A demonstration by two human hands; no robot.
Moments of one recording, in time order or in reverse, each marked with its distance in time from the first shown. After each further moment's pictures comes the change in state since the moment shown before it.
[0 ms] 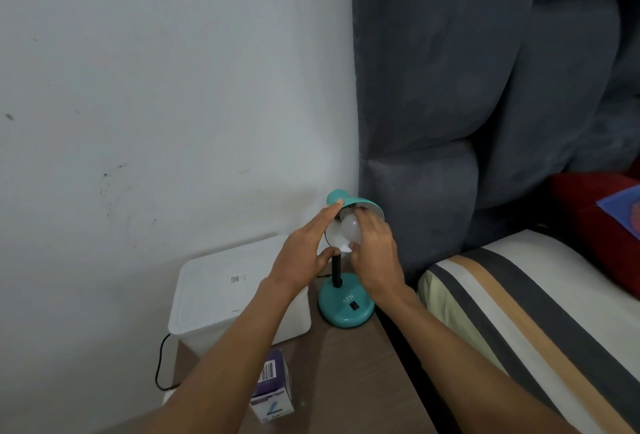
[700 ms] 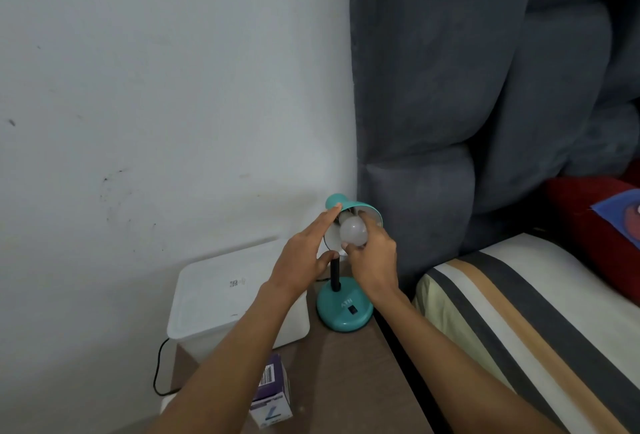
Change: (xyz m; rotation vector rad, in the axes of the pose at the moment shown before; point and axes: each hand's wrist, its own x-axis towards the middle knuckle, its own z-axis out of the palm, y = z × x) left_hand -0.001 0.007 -0.001 -0.009 0.009 0.002; right_hand 0.001 -0.005 0.000 0.205 0.048 0.199
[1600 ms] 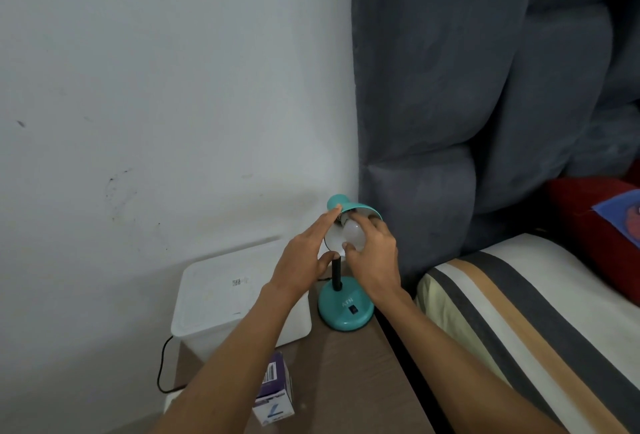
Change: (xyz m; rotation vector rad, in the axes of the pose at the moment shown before) left_hand -0.004 0.000 0.000 0.027 -0.007 -0.028; right_hand -0.002 -0.007 -0.004 -0.076 -0.002 -0.057
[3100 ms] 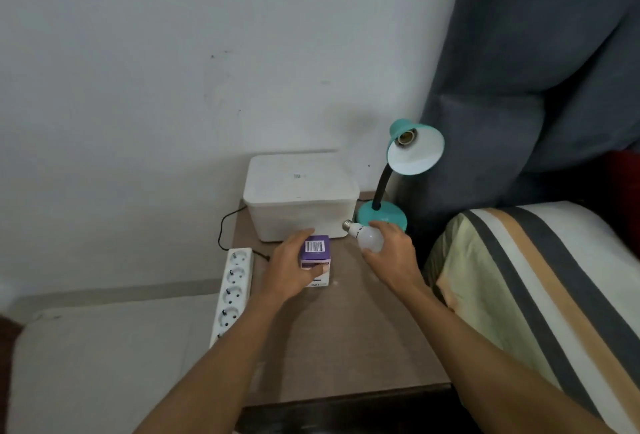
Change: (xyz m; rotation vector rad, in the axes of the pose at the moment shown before) left_hand -0.246 -0.026 0.006 -0.202 0.082 -0.544; right_hand -0.161 0.002 0.014 -0.202 -0.362 -0.002
